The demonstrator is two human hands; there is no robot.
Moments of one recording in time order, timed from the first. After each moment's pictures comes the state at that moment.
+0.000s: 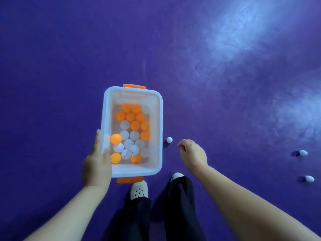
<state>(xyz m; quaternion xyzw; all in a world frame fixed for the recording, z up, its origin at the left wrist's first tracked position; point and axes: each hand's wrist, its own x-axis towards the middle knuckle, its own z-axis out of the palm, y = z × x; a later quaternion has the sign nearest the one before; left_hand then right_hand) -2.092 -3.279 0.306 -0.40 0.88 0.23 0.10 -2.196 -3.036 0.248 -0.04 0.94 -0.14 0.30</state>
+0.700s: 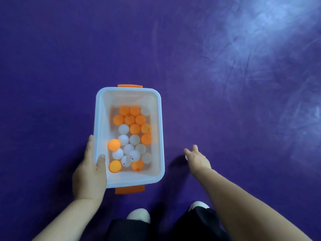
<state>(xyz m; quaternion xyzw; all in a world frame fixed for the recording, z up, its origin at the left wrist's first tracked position) -2.112 -3.280 0.034 -0.48 0.84 0.24 0.09 -2.223 -3.038 -0.108 -0.10 0.90 -0.02 0.43</state>
